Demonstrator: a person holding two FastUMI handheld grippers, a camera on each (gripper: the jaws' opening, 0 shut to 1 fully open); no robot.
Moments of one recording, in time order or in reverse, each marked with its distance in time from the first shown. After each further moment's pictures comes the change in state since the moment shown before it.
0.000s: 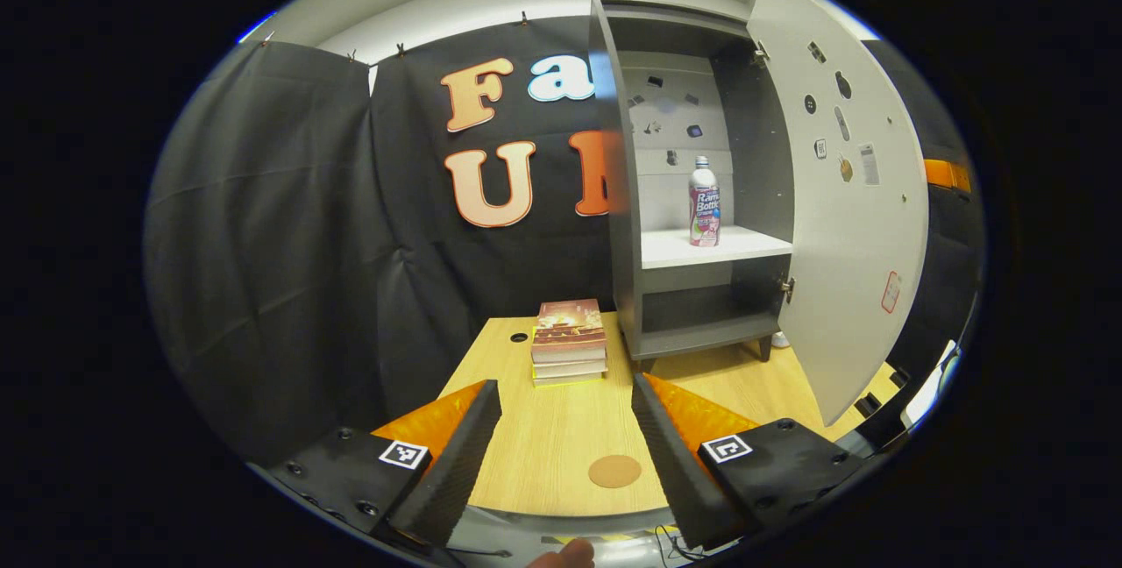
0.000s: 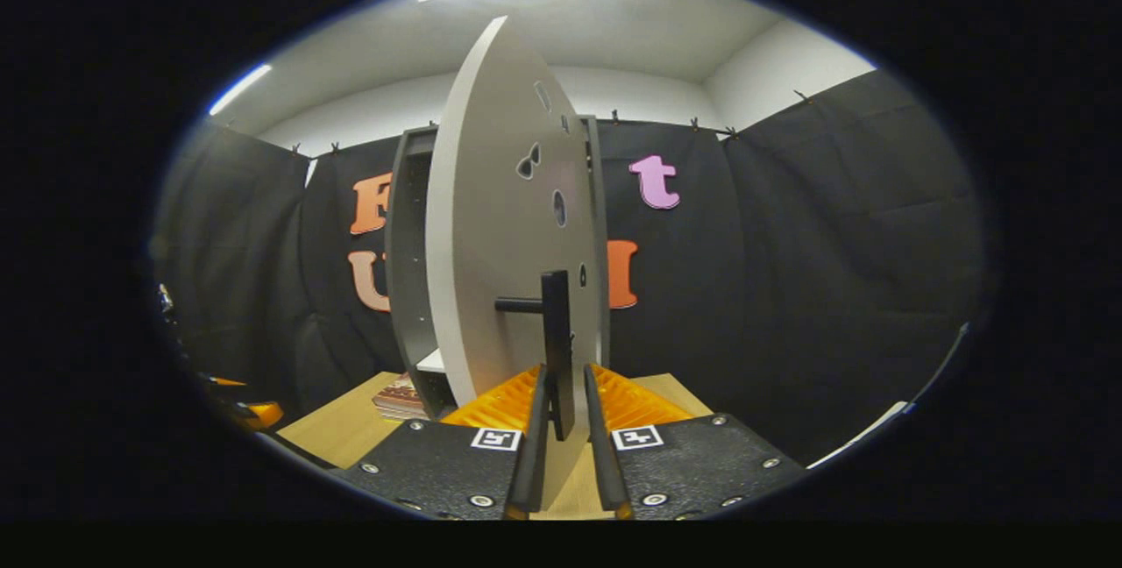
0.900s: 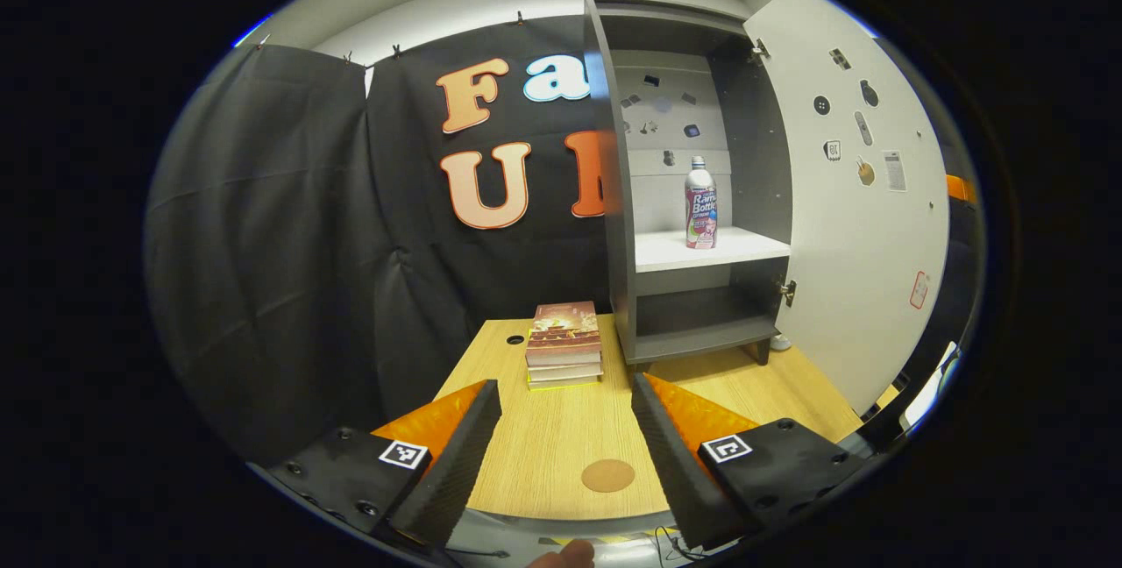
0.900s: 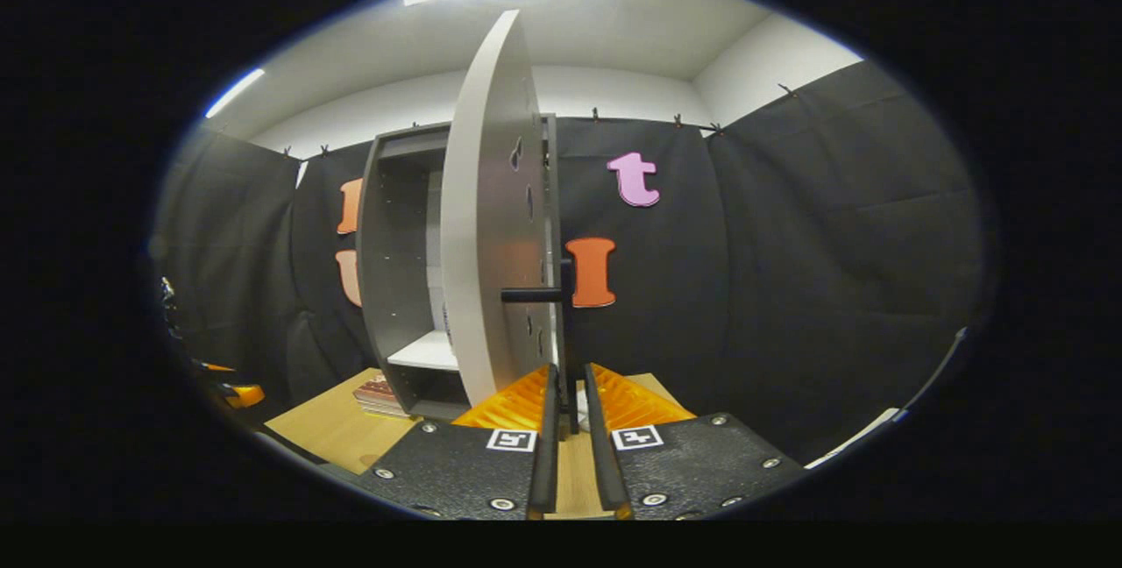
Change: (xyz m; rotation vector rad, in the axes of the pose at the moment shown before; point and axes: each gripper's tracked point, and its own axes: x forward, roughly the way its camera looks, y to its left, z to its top) left arm 0.005 -0.007 0.005 0.000 0.007 0.001; right arm -0.004 -0.079 -0.010 0.001 0.008 -0.021
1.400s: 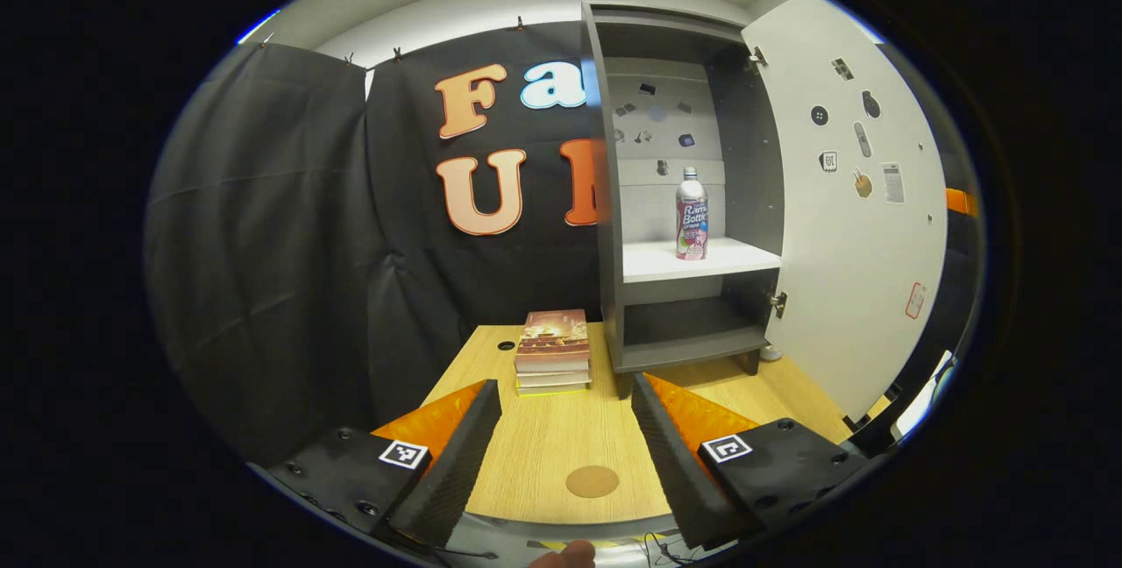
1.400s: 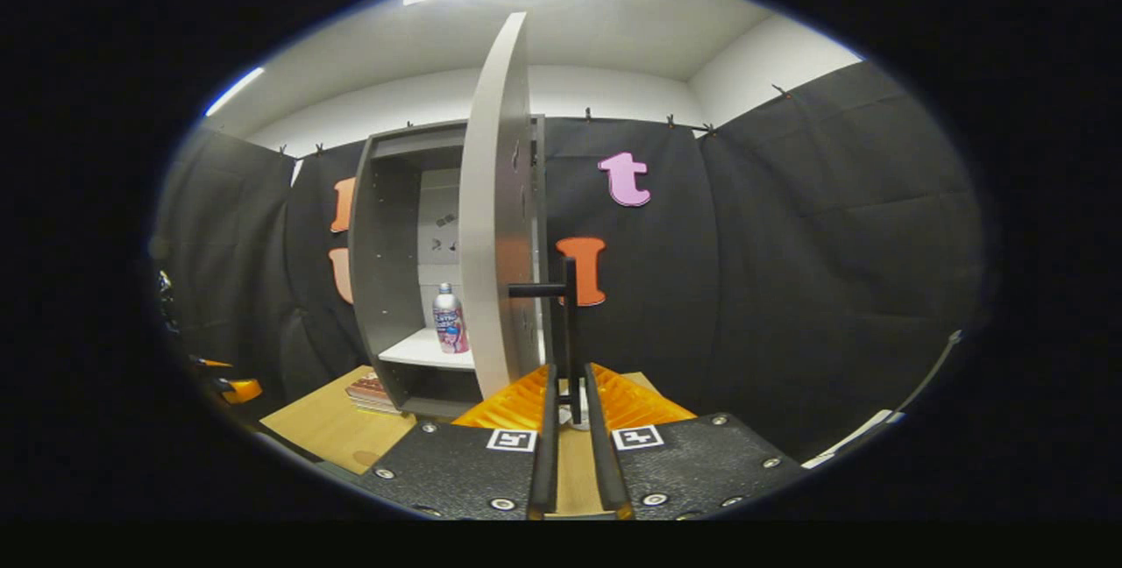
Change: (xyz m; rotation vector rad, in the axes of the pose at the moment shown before) left arm -0.002 -0.020 0.014 -0.006 -0.036 -0.023; right arm -0.013 -0.014 0.000 -0.025 -0.007 -0.034
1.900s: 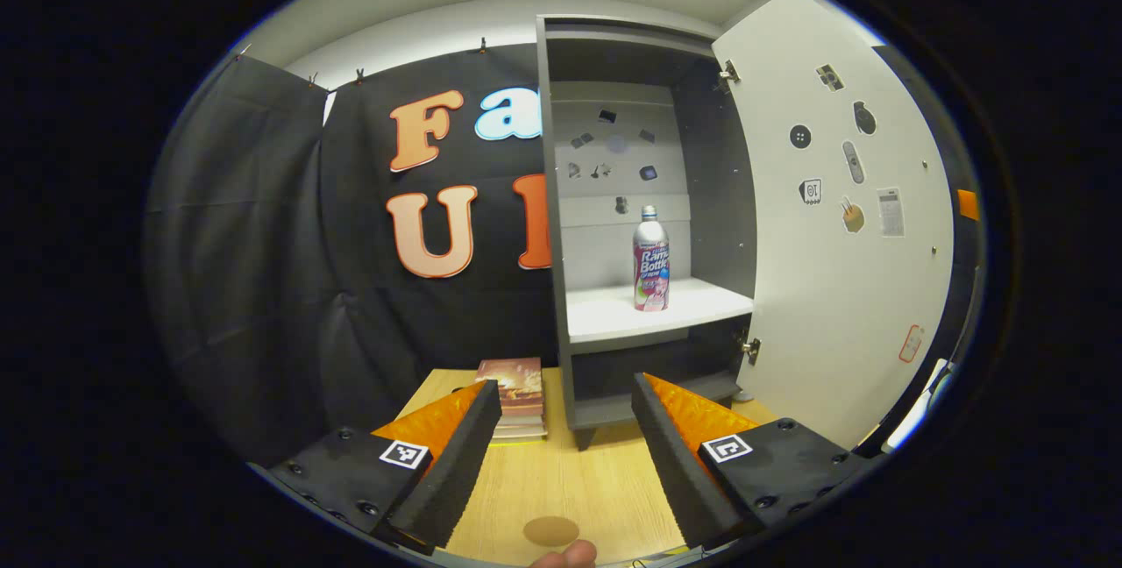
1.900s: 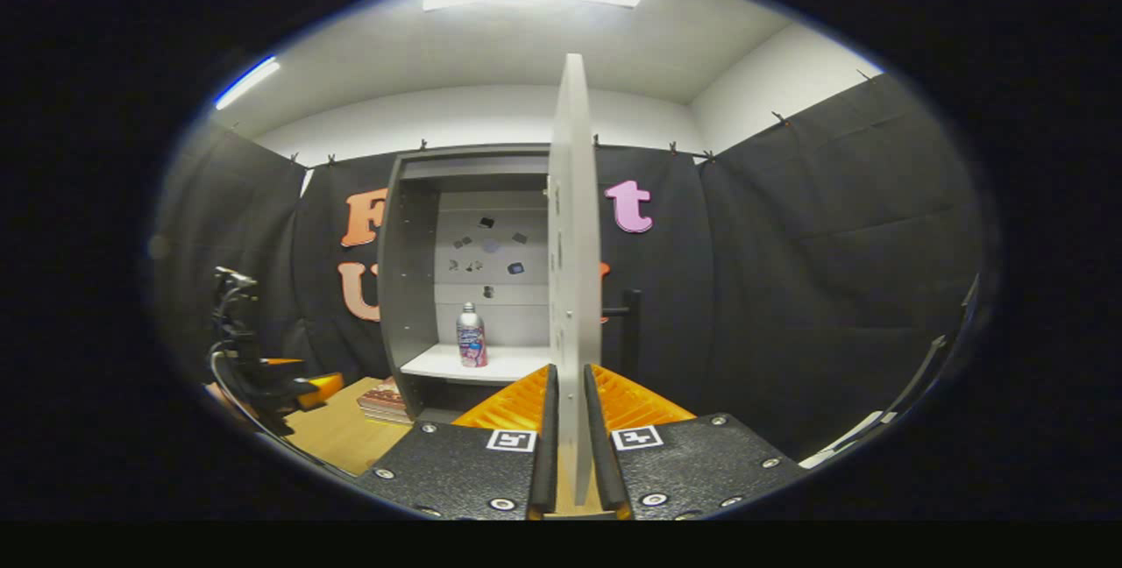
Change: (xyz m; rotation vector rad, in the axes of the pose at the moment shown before) left arm 0.093 -0.081 0.068 0.007 -0.157 -0.142; right arm -0.061 0.074 0.023 -0.019 -0.083 -0.003
